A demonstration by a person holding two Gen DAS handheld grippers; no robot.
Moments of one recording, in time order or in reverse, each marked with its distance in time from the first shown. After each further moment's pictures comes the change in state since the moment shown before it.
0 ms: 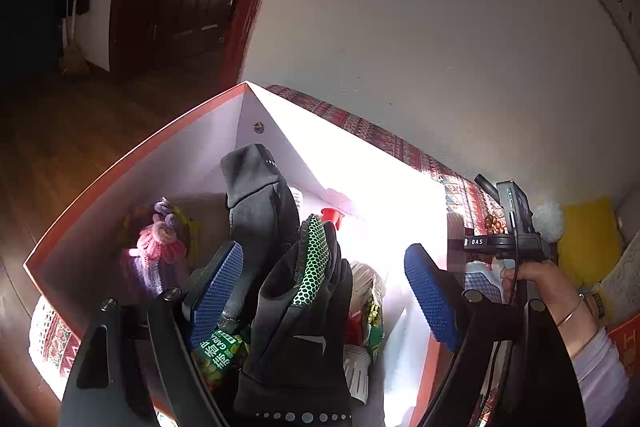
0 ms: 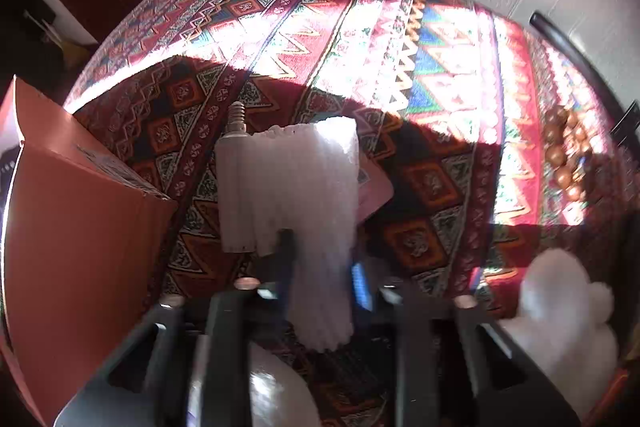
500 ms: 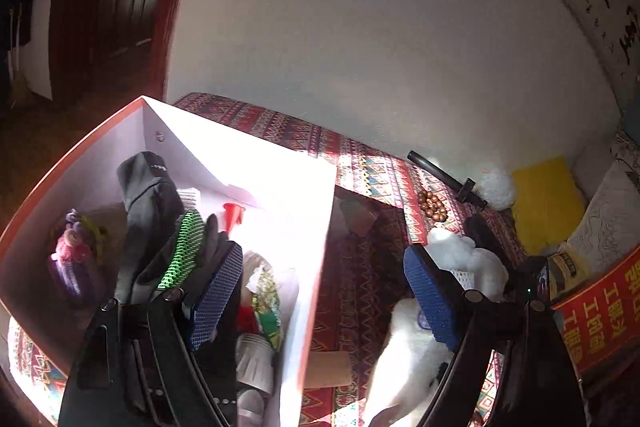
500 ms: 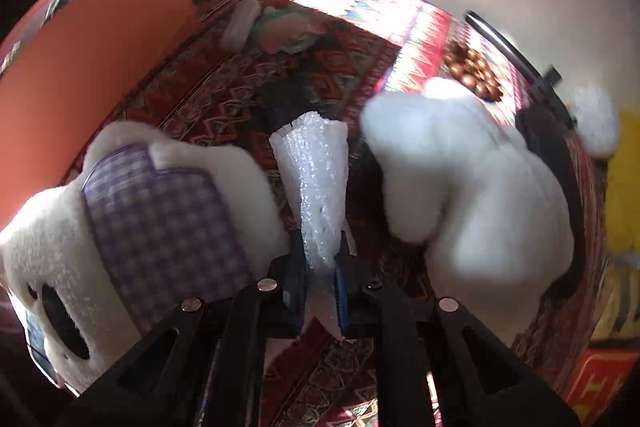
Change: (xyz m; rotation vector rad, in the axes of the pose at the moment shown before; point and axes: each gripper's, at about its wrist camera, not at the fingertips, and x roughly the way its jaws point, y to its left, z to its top) left arm -0.009 -0.099 -0.018 0.134 0.026 -0.210; right arm -0.107 -0.035 -0.194 -0.121 -0.136 -0.175
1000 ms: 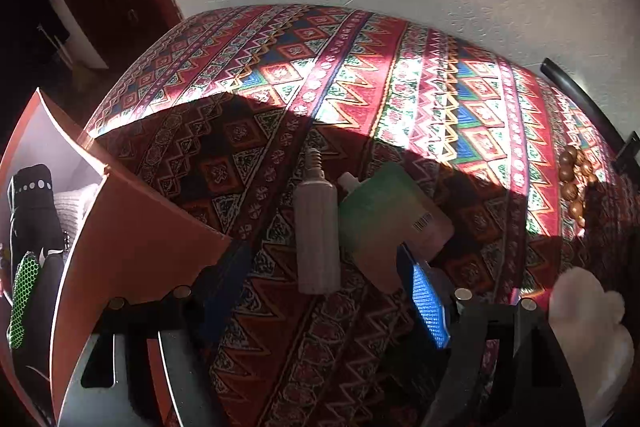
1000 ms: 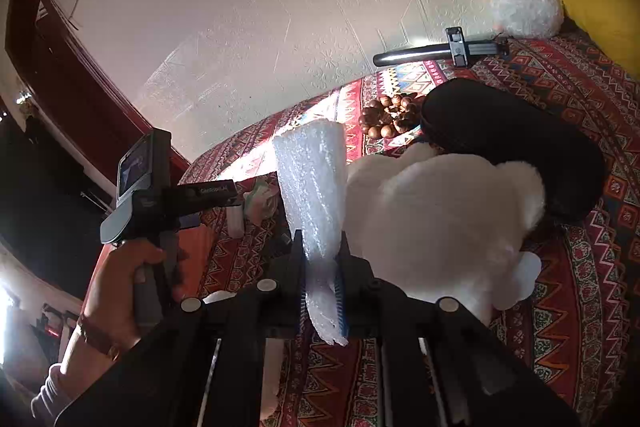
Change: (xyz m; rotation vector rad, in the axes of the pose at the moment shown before) left arm 0.313 -0.069 0.037 -0.026 0.363 0.603; right arm -0.058 -0.113 -0.005 0.509 -0.376 0.322
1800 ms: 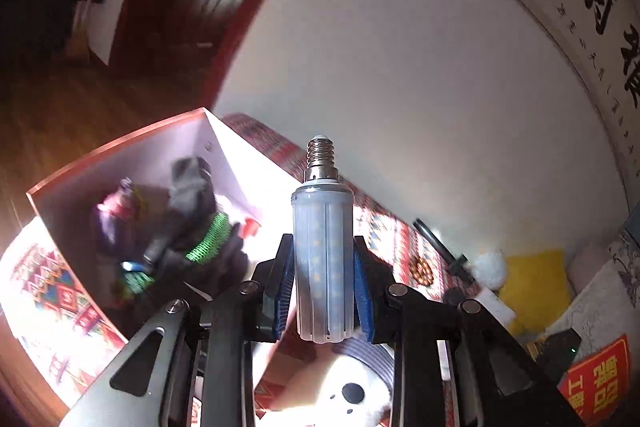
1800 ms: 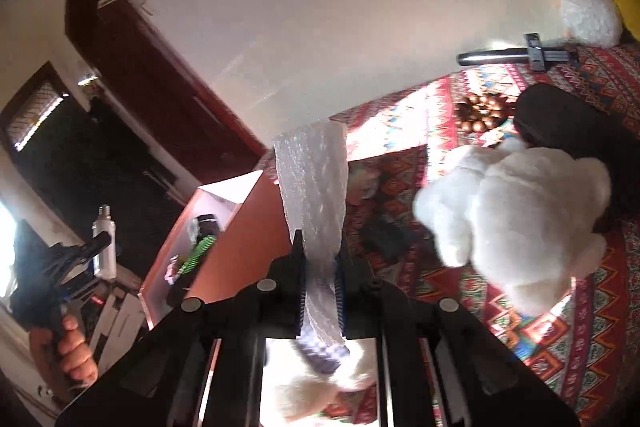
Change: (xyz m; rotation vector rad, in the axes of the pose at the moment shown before) left arm -0.249 0.303 -0.158 -0.340 -0.500 -0.521; right arm -0.032 0.076 -0.034 -0.100 -0.001 0.300
